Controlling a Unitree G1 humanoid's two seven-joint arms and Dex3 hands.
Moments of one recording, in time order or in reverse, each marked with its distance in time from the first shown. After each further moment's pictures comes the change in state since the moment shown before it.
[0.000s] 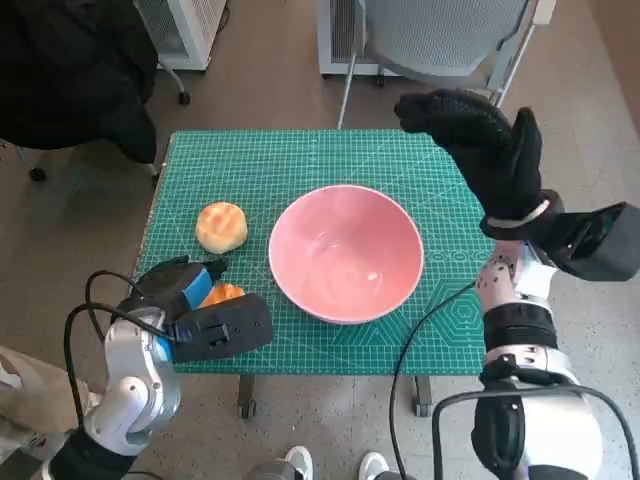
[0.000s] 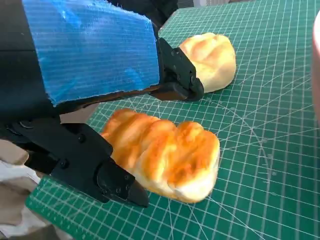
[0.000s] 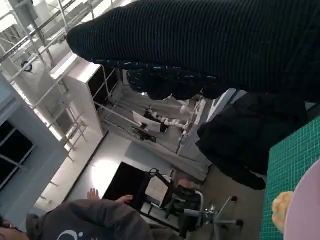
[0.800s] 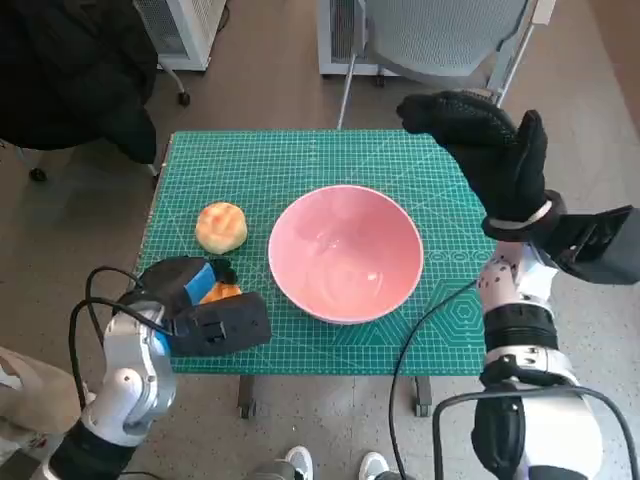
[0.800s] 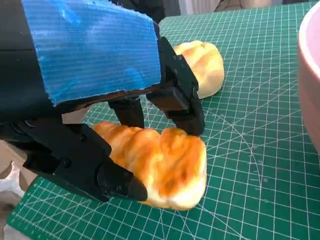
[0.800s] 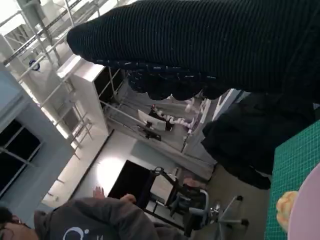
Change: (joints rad) left arm 0.004 -0.018 0.065 0.055 -0.049 -0.117 0.074; right arm 0.004 0.004 -0.001 -0.009 0.027 0.003 0.027
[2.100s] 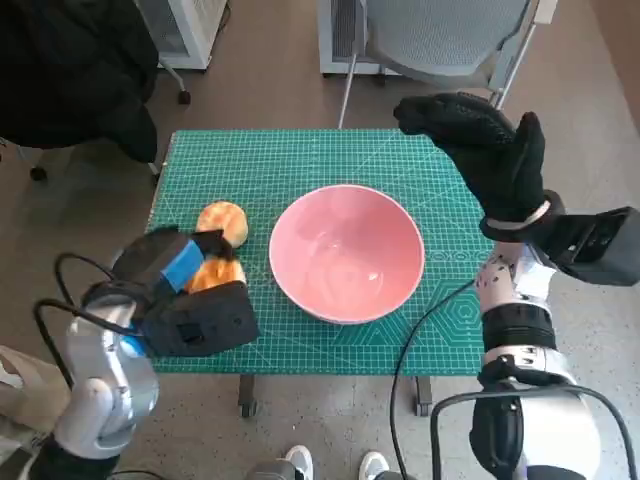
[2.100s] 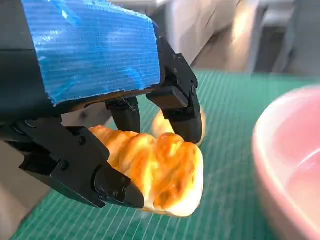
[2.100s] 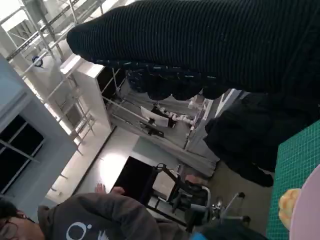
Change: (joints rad) left arm -0.049 0.015 0.145 -0.308 -0.001 -0.005 -0.098; right arm 0.000 0.005 -0.002 -0.003 0.006 0.000 0.016
